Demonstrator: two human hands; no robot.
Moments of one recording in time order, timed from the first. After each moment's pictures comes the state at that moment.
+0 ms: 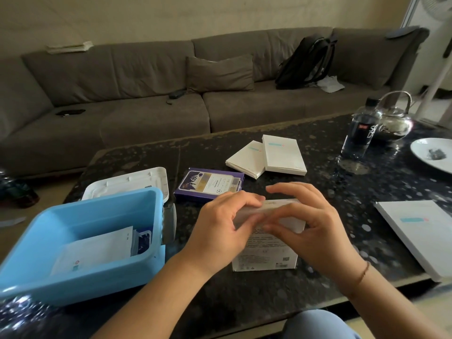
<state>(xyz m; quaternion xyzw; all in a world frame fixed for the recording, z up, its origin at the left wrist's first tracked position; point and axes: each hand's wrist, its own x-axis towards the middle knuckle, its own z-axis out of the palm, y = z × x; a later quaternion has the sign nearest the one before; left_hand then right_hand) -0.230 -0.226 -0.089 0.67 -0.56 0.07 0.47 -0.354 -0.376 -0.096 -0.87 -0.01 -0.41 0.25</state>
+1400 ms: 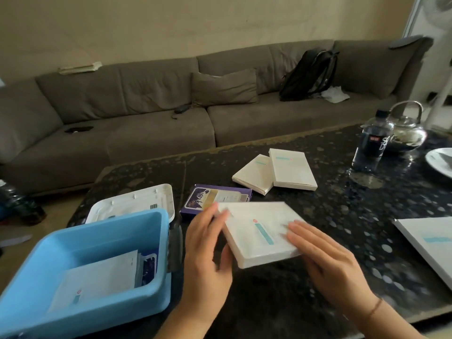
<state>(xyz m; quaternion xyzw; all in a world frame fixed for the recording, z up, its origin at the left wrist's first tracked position) -0.215 -0.209 -0.137 0.73 -0.44 0.21 0.48 -0.354 -0.407 -0.169 -0.89 0.00 -0.43 0.15</state>
